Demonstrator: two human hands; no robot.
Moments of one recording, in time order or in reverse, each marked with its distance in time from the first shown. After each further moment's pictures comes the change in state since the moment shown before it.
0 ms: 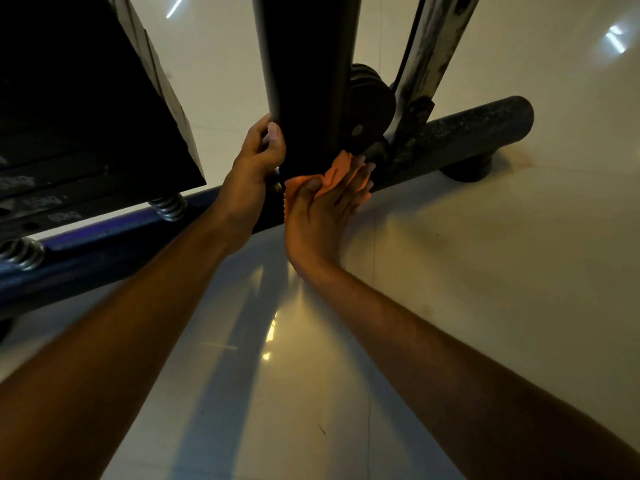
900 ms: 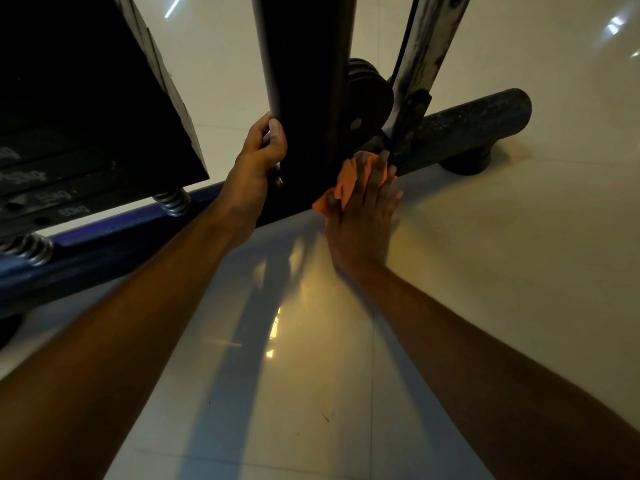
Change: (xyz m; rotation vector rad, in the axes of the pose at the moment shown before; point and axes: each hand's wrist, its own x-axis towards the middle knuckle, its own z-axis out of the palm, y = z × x) left_hand -0.008 0.007 -0.001 -0.025 -0.049 0.032; right_hand 0.018 0.066 -0.055 -0.552 -0.090 -0.310
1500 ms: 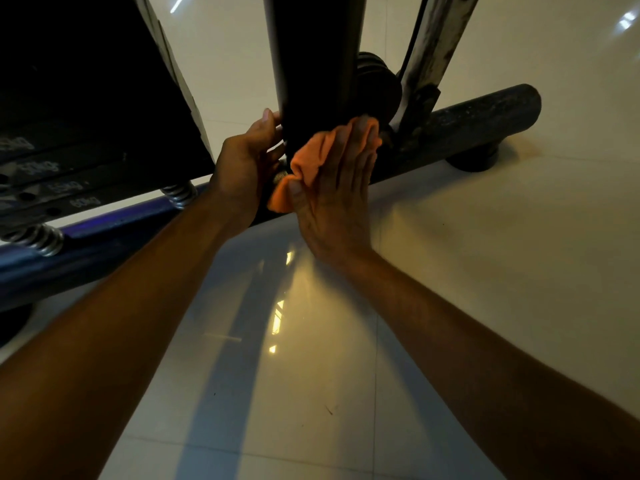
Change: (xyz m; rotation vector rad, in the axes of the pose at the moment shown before) left_hand -0.002 0.006 -0.005 -0.263 0.067 -0.132; right_hand 0.015 -0.056 -0.011 0.096 0.114 -0.260
